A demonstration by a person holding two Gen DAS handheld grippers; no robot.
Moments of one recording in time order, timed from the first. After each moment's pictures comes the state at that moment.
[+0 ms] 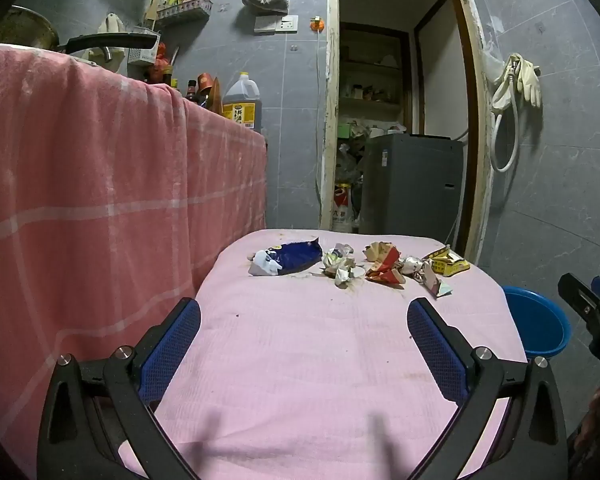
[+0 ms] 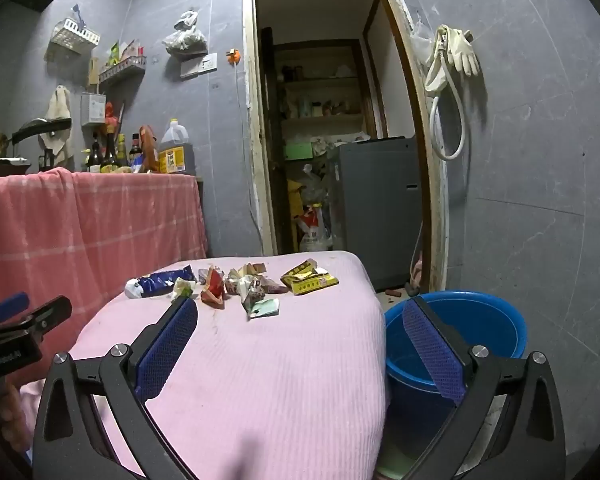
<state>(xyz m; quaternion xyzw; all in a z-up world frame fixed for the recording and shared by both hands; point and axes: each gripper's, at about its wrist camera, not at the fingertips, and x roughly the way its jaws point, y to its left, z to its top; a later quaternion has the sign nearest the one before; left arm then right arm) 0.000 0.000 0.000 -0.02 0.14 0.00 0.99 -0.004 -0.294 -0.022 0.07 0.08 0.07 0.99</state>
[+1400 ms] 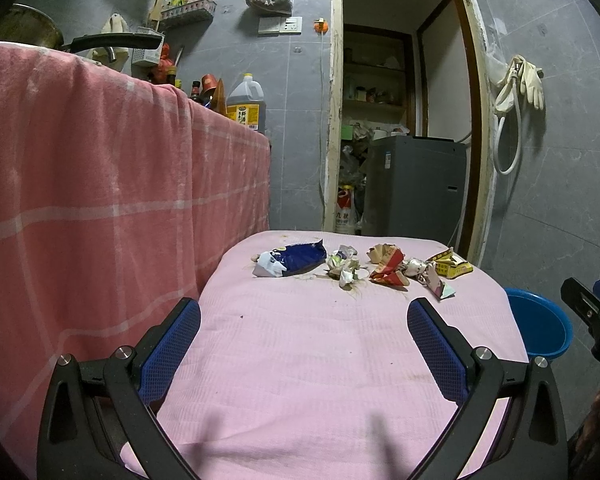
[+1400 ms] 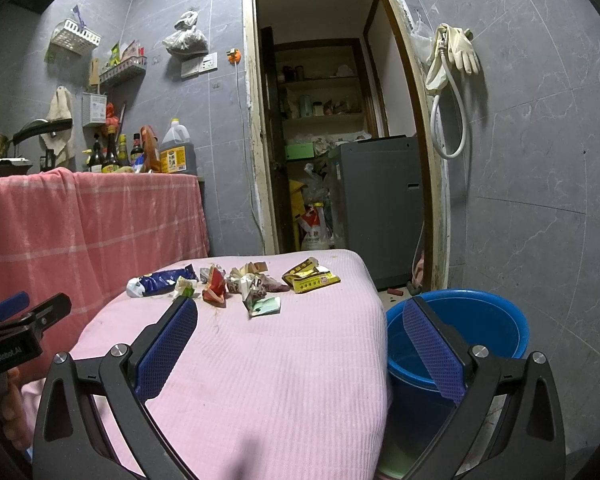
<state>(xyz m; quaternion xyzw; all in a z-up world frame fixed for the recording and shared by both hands) -0.001 0.001 0.001 -0.02 0.13 0.01 0.99 -0.003 -0.294 -0.024 0.07 0.09 0.07 0.99</state>
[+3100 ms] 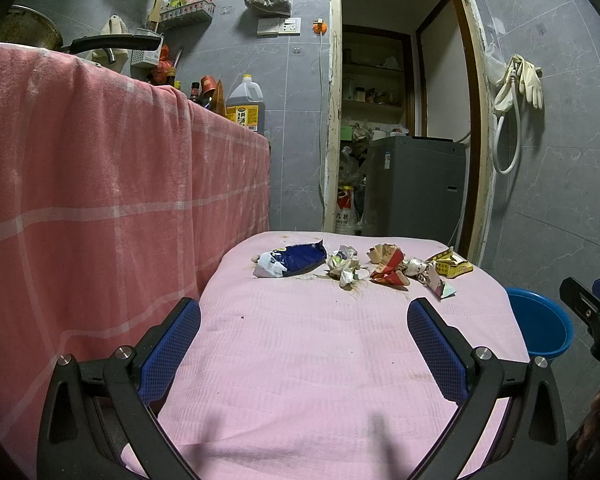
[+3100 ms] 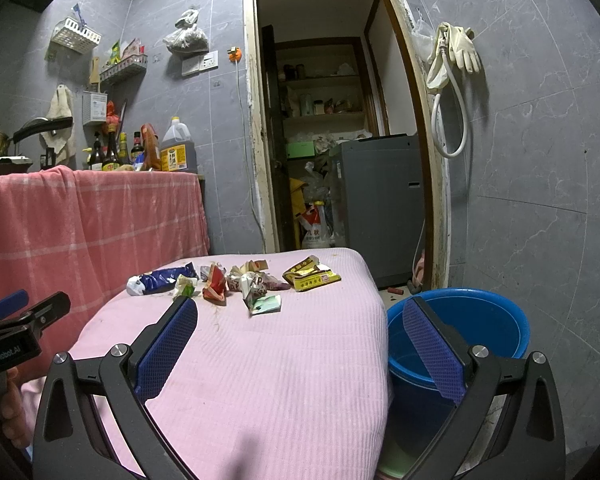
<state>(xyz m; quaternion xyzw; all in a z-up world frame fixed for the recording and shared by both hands) -0.003 0.002 0.001 -0.02 0.13 0.01 0.99 -0.002 -0.292 -0.025 0.07 0.09 0.07 0.99</state>
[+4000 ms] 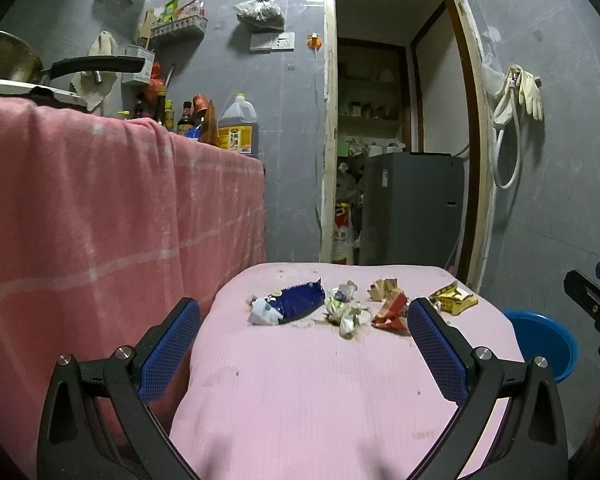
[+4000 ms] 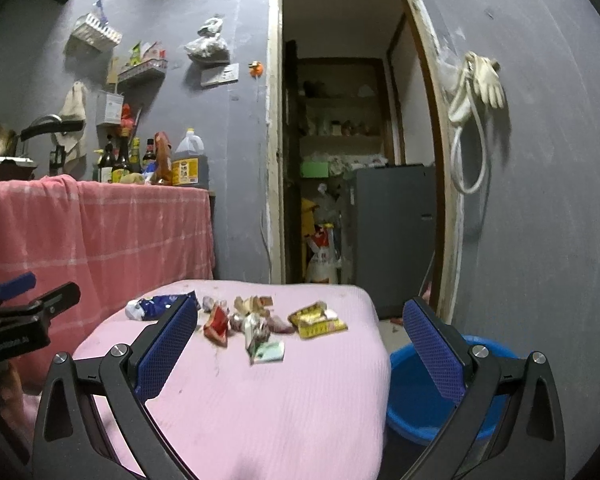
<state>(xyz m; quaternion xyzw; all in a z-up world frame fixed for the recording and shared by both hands) 0.039 0.007 0.030 -0.01 0.11 0.00 0.99 0.033 -0.284 0.016 0.01 0.05 0.09 0.99</state>
